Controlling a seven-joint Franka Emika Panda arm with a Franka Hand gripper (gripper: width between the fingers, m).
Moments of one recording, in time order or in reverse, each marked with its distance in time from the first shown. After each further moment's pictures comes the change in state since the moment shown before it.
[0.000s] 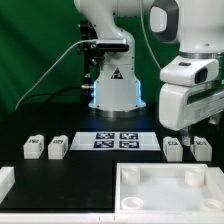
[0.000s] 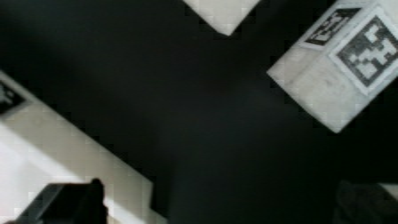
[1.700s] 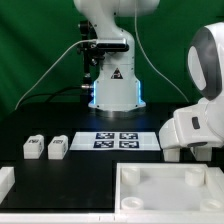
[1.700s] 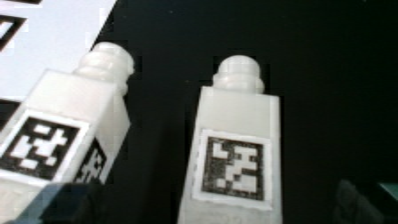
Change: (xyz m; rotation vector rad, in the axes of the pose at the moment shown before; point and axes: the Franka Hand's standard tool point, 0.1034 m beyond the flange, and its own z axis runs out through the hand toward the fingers) arm -0.029 -0.047 0.041 0.207 -0.865 0.419
